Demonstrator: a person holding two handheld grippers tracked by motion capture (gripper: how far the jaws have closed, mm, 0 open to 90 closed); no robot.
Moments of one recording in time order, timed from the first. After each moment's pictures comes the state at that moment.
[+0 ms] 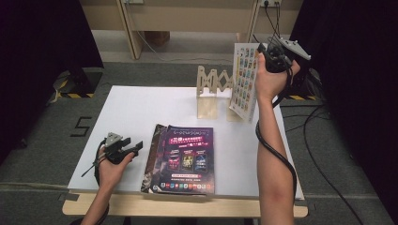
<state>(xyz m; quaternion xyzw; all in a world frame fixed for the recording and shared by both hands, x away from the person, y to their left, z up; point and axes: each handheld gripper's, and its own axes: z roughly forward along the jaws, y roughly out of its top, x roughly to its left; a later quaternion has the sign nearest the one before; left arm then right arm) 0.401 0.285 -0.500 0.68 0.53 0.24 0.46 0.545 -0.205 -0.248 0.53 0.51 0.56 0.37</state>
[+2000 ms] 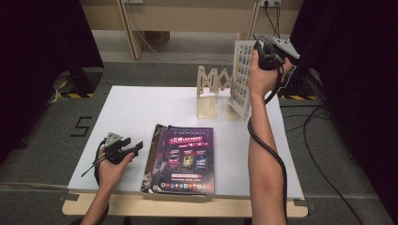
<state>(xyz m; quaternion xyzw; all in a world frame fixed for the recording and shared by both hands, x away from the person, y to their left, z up) 0.401 0.286 -0.500 0.68 0.53 0.24 0.46 0.566 -0.191 -0.258 0.53 0.49 0.56 0.41</state>
